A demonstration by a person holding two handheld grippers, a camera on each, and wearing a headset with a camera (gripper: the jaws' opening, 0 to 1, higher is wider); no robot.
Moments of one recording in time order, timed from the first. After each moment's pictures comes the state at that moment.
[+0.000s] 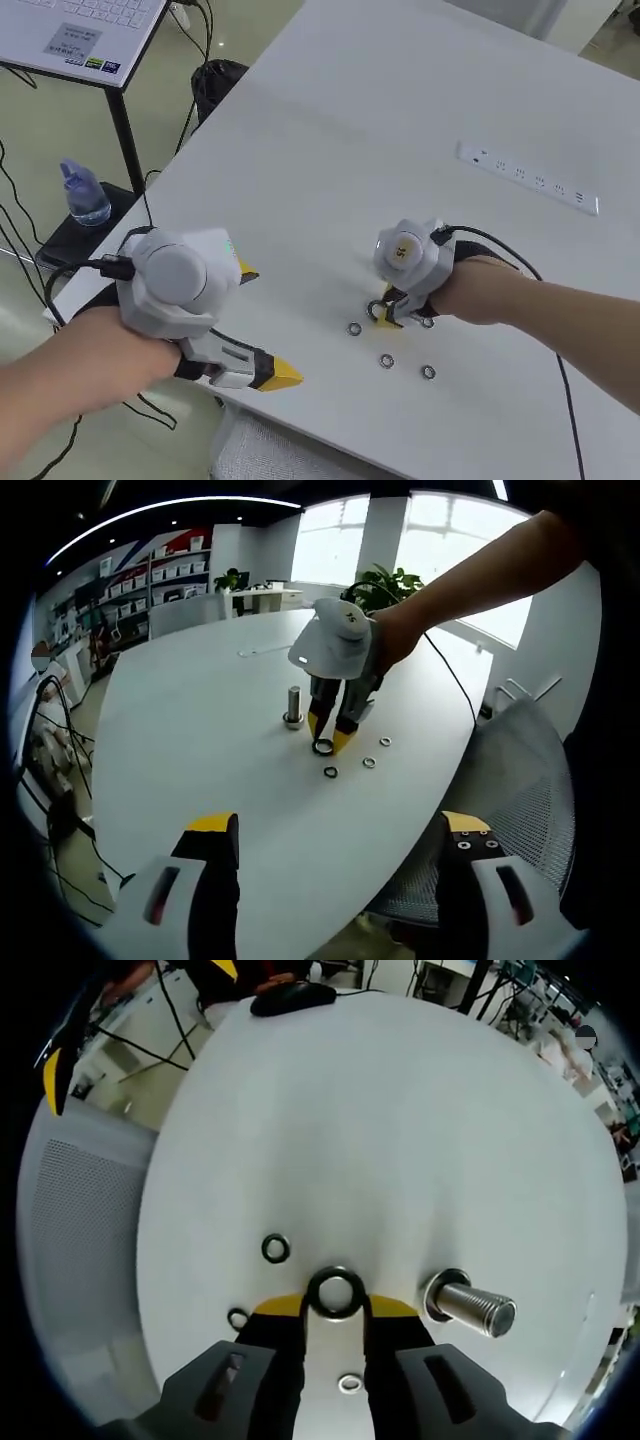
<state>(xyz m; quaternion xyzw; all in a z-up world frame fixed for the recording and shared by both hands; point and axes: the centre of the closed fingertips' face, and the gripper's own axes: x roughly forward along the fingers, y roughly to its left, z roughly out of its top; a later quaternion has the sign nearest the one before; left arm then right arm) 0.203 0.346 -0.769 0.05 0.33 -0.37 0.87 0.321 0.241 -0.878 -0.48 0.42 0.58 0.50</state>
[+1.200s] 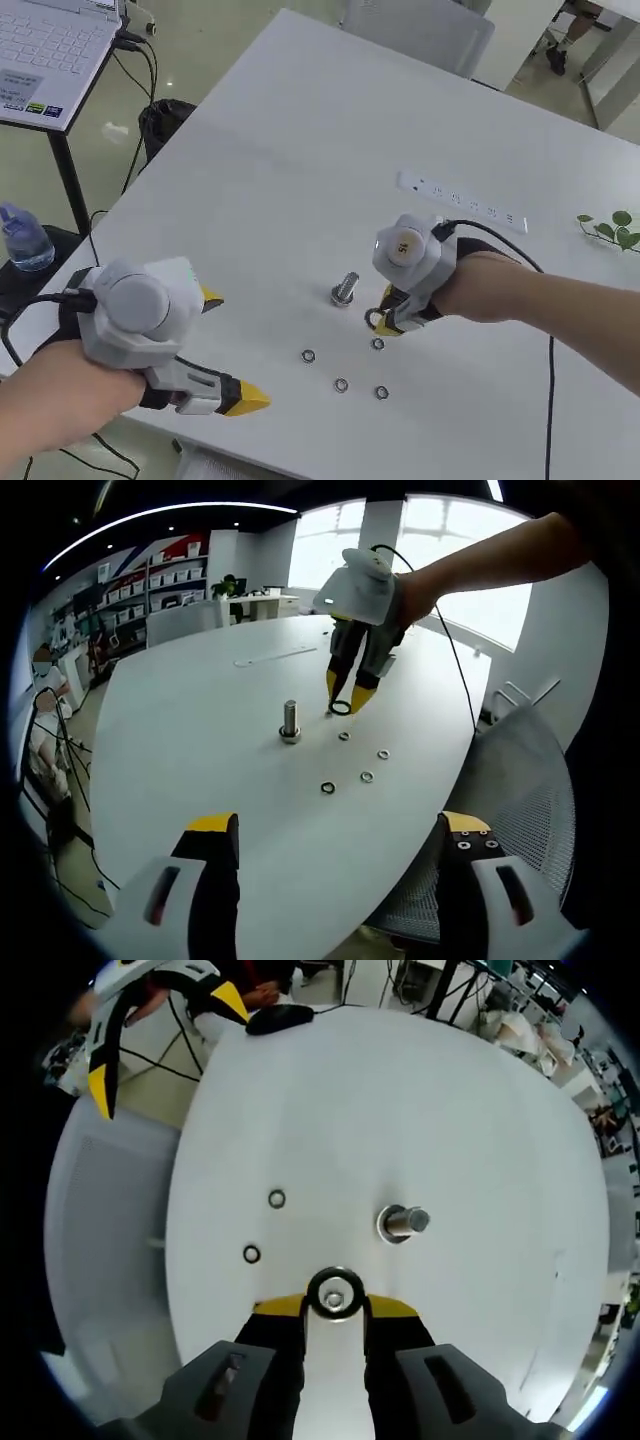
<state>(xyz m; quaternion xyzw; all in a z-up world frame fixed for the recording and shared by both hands) 0.210 0.336 -0.761 0.05 0.31 -0.38 0.87 0.339 0.196 -0.807 -0.48 0.43 0.55 0.53</state>
